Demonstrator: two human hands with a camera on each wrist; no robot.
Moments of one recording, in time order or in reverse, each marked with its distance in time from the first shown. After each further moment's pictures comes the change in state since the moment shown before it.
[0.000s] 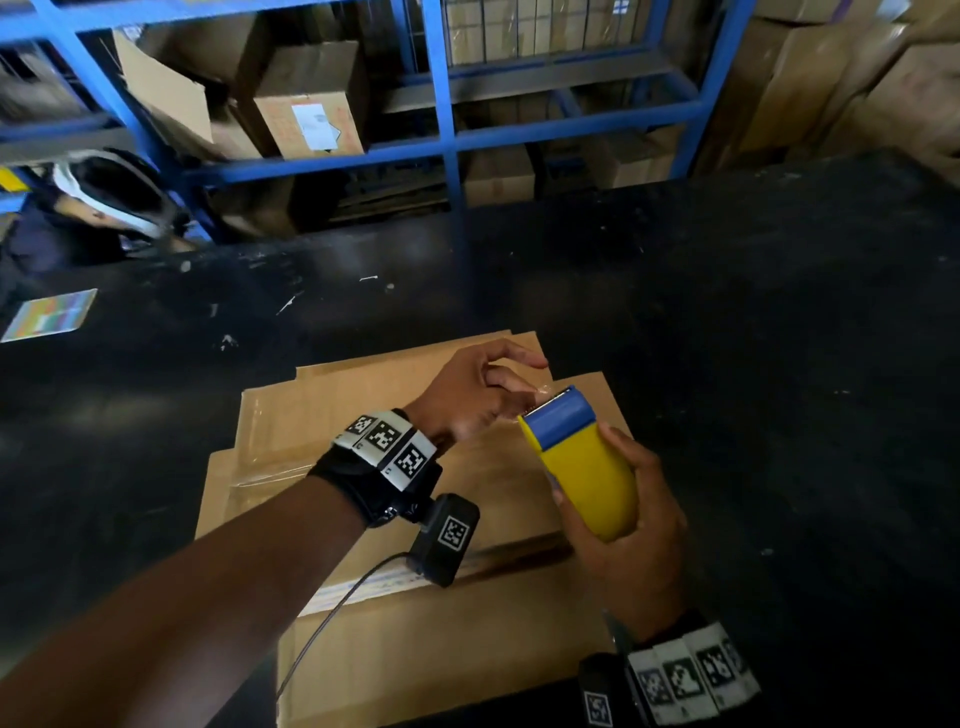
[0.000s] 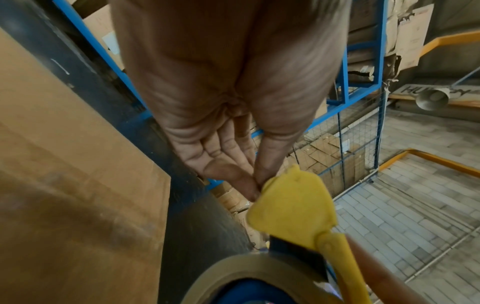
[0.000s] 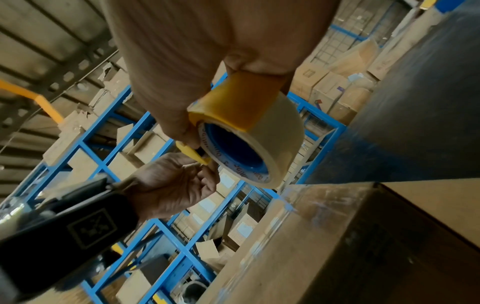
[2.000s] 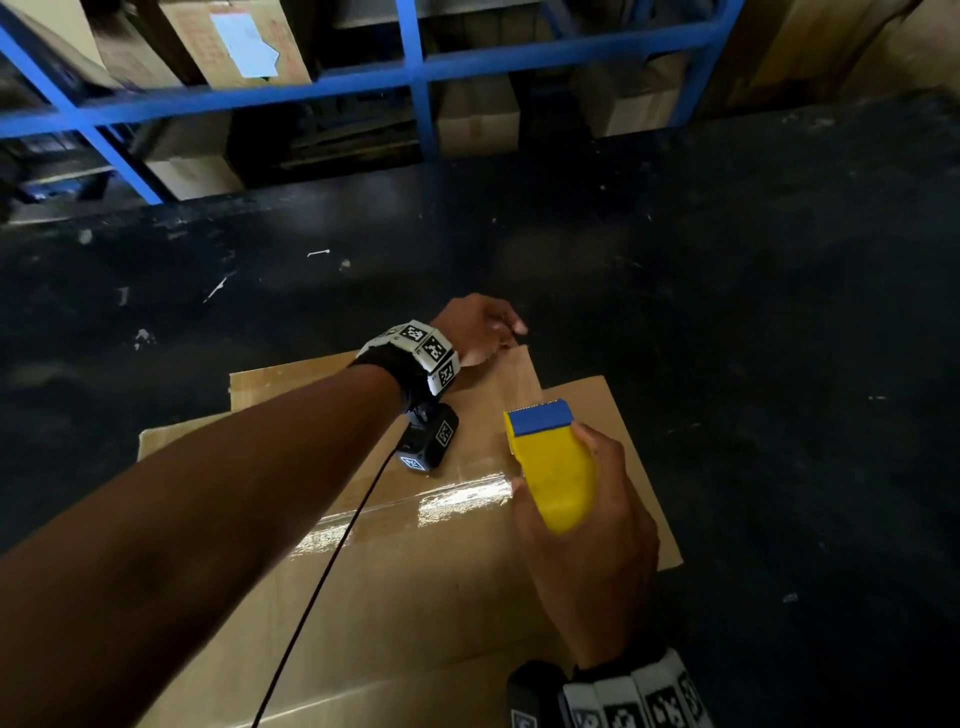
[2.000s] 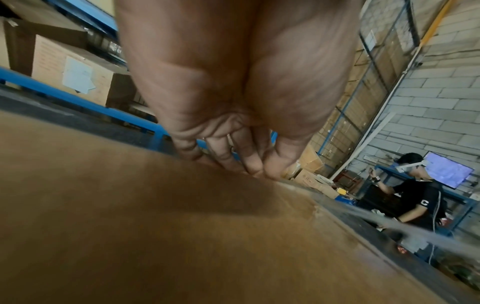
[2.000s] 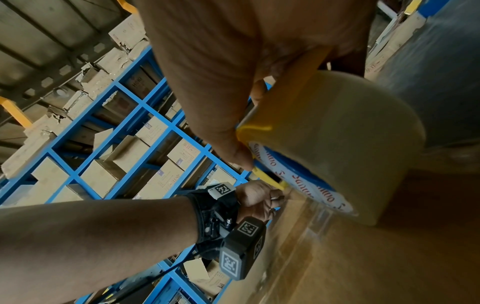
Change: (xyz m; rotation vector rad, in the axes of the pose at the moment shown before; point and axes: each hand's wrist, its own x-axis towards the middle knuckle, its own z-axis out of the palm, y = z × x) left_hand 0.214 -0.056 -0.054 0.599 -0.072 -0.156; right_hand 0.078 0.016 0.074 -0.330 -0.069 0.435
